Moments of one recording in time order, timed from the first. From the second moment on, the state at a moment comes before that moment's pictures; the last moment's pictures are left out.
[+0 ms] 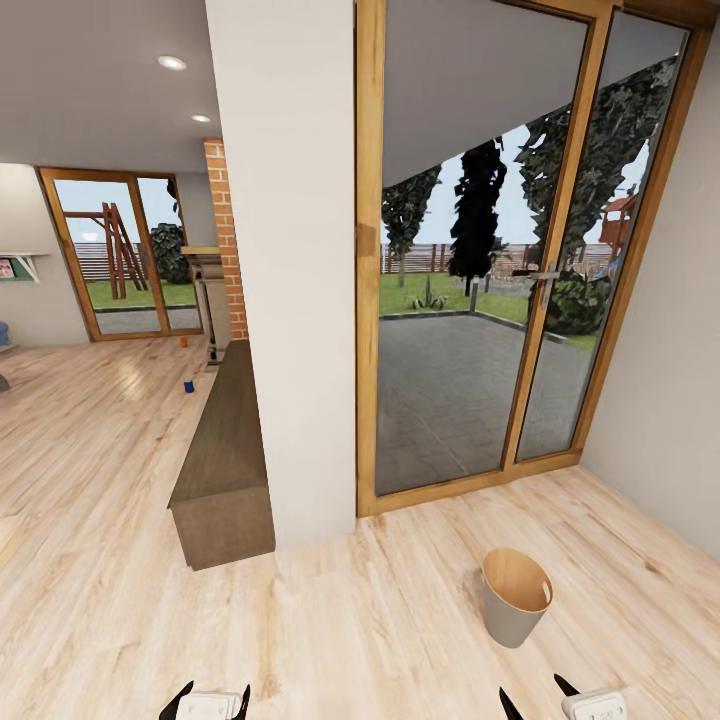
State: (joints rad) left arm 0.07 0.02 0.00 -0.98 0.00 -0.21 -0.05; right arm 0.22 -0.06 -0.20 -1.27 -0.01 -0.16 0.39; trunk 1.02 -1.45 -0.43
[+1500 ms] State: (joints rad) left arm 0.07 0.02 0.00 -0.97 0.00 -0.21 -0.05; right arm 0.22 -0.06 -0.20 -1.27 -0.01 -0.16 0.39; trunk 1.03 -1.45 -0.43
